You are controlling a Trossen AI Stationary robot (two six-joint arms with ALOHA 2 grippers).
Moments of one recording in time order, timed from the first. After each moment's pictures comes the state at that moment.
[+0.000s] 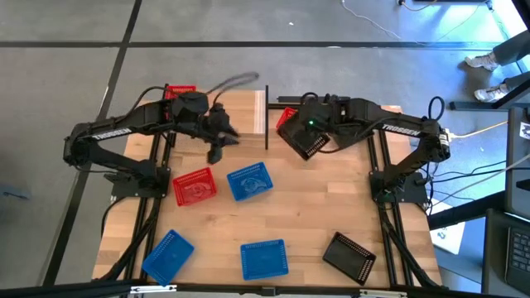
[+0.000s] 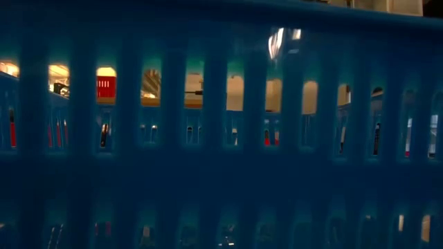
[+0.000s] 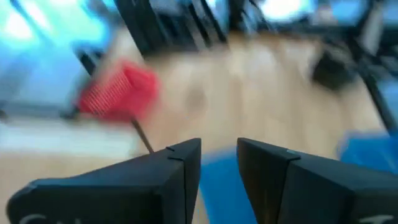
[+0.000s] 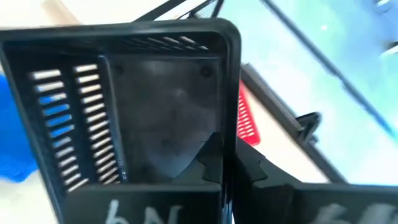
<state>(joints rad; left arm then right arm) 0.25 1.18 1.30 -0.60 0.09 0.05 -0.15 1.56 1.68 -1.21 0.53 0.40</state>
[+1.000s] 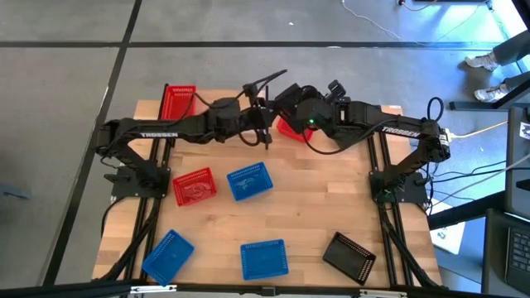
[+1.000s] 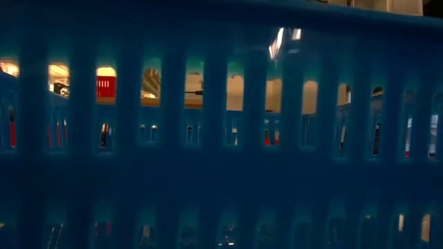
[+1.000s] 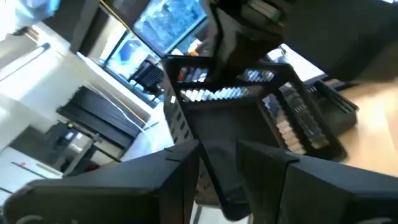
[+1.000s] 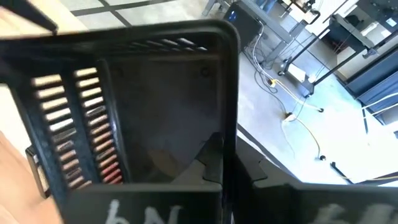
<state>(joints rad) 0.18 1.52 1.30 0.20 -0.46 0.74 -0.11 1.56 1.68 -0.93 0.93 0.19</state>
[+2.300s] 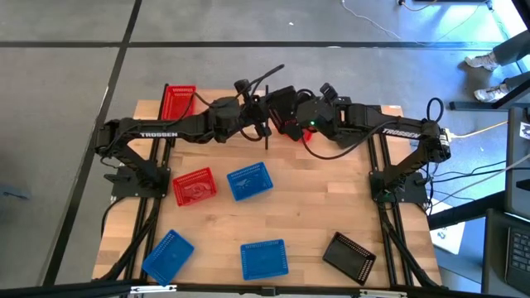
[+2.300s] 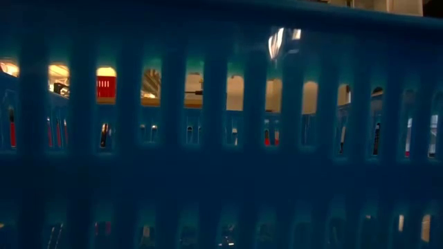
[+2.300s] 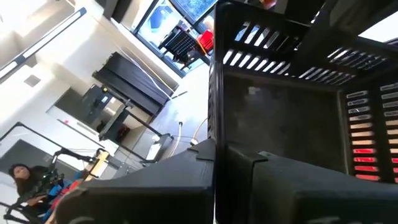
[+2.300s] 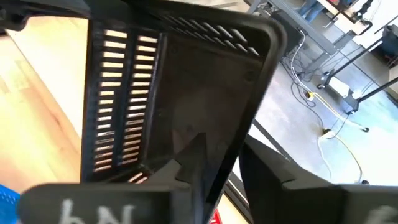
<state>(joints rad) 0.18 1.52 1.30 0.19 -0.65 0.75 -0.08 1.56 1.68 -0.86 0.79 0.12</state>
